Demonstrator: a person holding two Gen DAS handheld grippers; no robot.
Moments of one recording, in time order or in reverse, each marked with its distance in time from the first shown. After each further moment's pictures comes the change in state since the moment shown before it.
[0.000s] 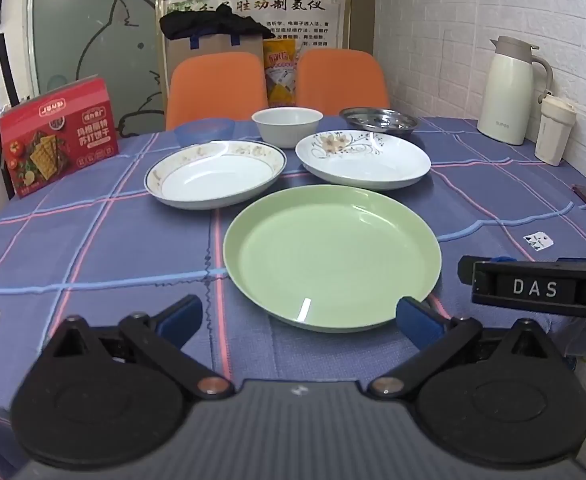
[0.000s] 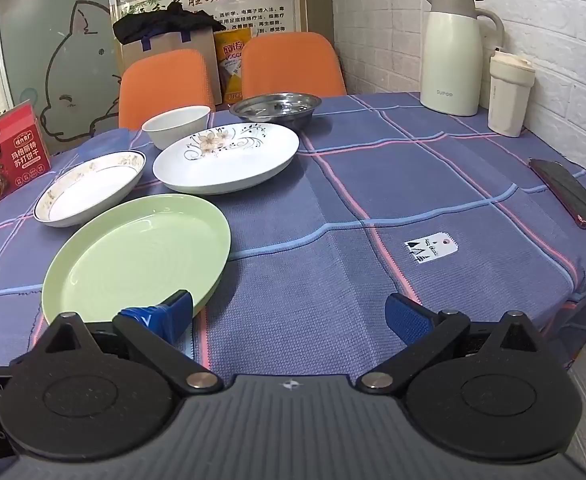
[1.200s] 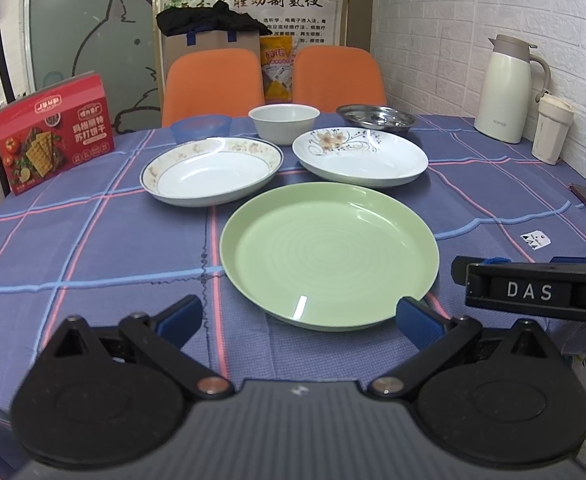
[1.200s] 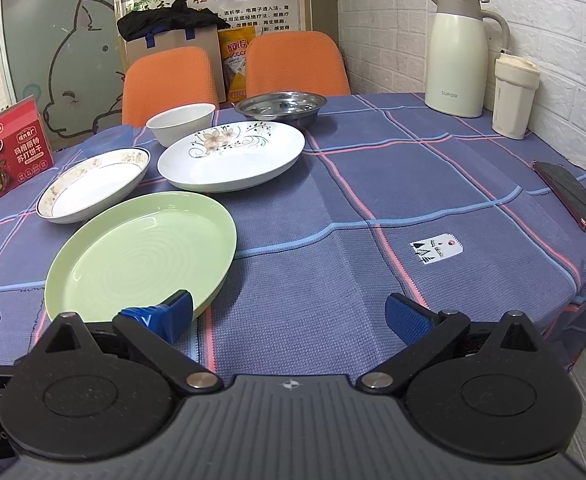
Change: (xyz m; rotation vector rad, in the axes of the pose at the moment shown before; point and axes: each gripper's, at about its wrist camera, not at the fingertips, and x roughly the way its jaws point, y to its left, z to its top) left arm 0.001 -0.001 0.000 -0.003 0.009 -0.011; right arm 0.001 0.006 -0.001 -0.015 0.005 0.001
